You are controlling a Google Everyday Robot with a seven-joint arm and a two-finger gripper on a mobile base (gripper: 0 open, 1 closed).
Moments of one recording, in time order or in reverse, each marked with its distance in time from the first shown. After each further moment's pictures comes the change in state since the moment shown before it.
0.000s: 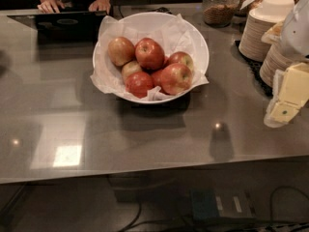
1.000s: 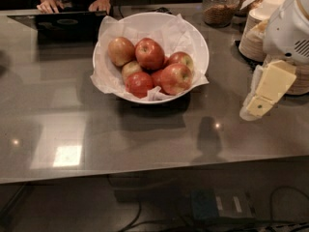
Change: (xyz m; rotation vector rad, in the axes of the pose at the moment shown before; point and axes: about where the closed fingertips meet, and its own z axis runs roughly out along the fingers) arm -0.032 -0.008 0.011 0.018 -0.138 0.032
